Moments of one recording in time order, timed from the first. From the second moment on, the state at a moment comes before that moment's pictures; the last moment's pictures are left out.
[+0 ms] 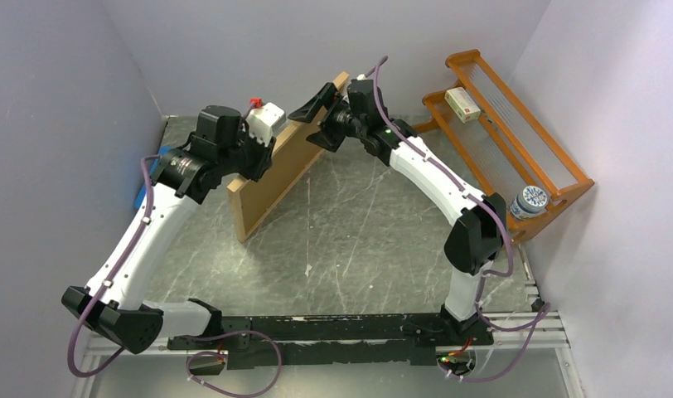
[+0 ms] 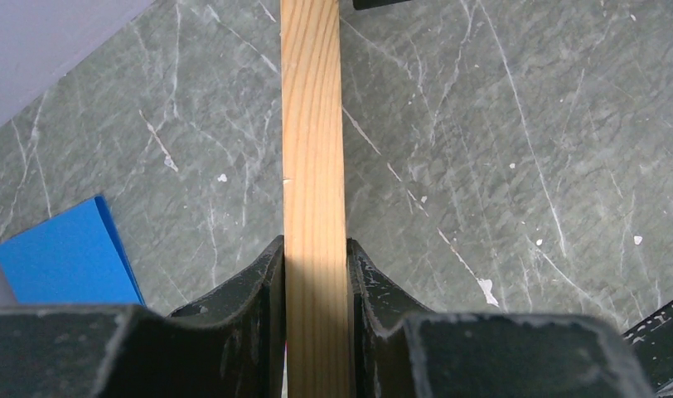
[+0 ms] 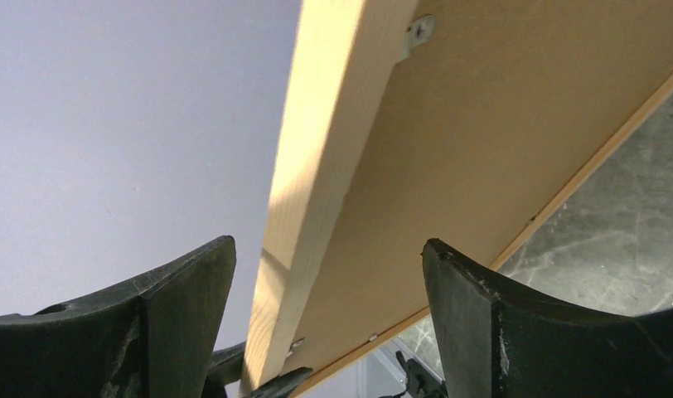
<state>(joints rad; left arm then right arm) -0.44 1.28 1.54 -0.85 0.09 0.19 0.60 1.83 1.79 -0.30 -0.27 1.19</state>
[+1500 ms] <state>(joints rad) -0.32 1.60 1.36 -0.58 0.14 -0.38 0.38 1.30 0.52 0.18 -0.40 1.00</state>
